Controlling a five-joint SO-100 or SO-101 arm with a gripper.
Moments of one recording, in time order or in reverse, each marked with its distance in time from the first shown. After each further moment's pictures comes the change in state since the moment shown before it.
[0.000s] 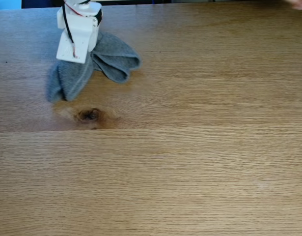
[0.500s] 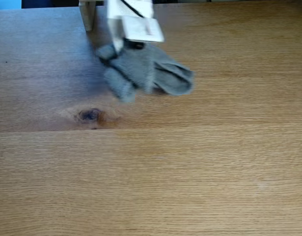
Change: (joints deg) arm -32.8 8.0 -1.4 -14.7 8.4
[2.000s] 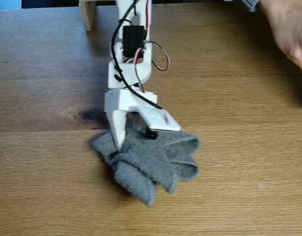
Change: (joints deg) arm 4.2 -75.1 -85.3 -3.3 -15.0
